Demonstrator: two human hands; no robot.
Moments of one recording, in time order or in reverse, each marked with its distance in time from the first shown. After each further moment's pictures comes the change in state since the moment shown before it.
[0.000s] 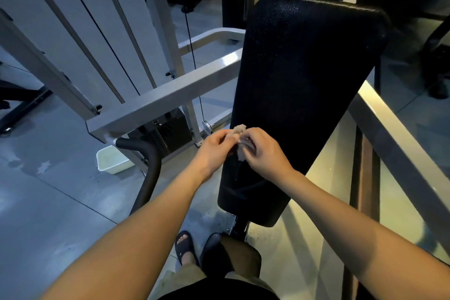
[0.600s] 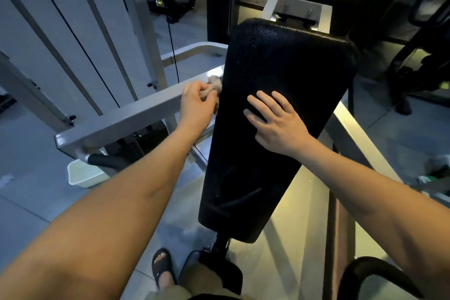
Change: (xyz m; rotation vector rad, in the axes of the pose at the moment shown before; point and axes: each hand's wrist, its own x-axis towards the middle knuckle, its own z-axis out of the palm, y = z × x) left_hand 0.086 0.098 -0.012 0.221 0.433 0.337; right_hand 0.065 0.049 -0.104 -1.027 0.110 -0.560
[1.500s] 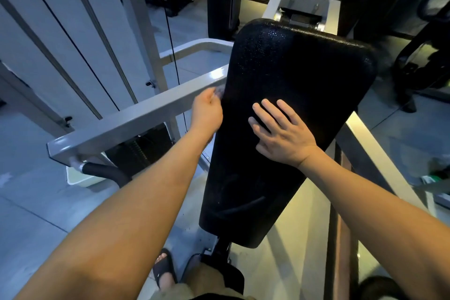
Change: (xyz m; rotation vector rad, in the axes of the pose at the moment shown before) left_hand 0.025 -0.012 0.033 -0.141 -0.075 -0.120; right_hand 0.005 0.004 0.019 -0.191 0.119 -0.077
